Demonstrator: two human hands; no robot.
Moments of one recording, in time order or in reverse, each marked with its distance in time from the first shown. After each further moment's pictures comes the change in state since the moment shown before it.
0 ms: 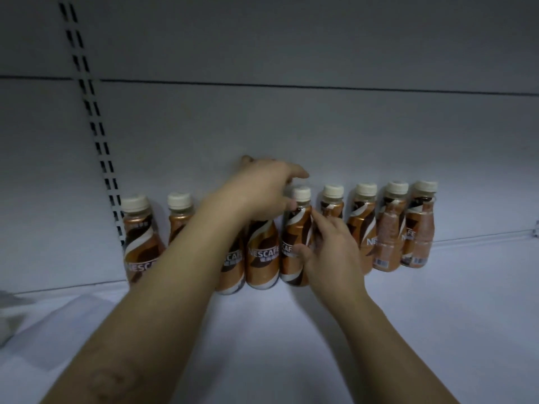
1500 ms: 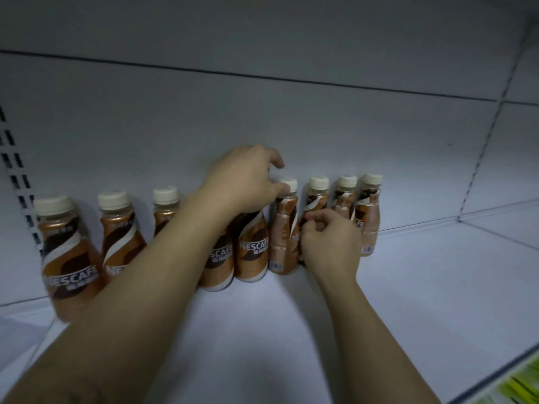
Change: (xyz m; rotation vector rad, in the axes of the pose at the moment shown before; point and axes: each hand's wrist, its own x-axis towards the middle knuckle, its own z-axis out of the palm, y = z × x) left_hand 0.029 0.030 0.022 -0.214 0.142 -0.018; right_hand 0.016 0.022 -0.034 0.072 0.280 0.347
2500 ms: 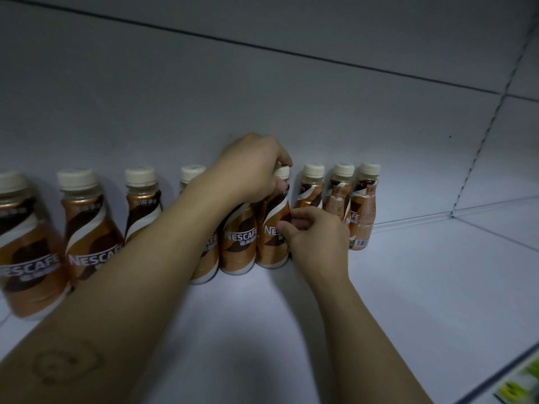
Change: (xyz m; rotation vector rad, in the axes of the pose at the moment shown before) left_hand 0.015 0.006 0.025 -0.017 -0.081 0.080; right_hand 0.004 0.020 0.011 0.039 -0.159 -0.039
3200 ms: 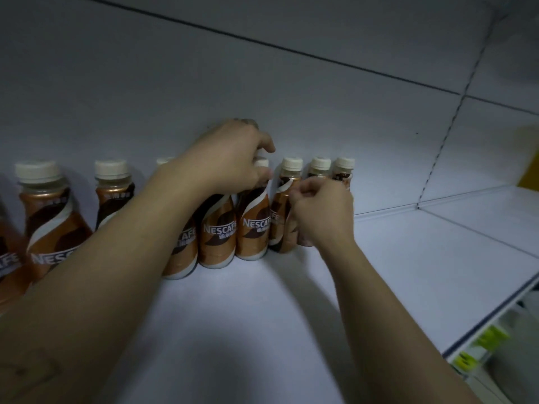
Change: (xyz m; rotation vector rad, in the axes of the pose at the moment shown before) left_hand 0.002 -0.006 -0.002 0.061 0.067 0.171; right_hand 0.031 -0.009 -0.033 -0.143 0.104 0.008
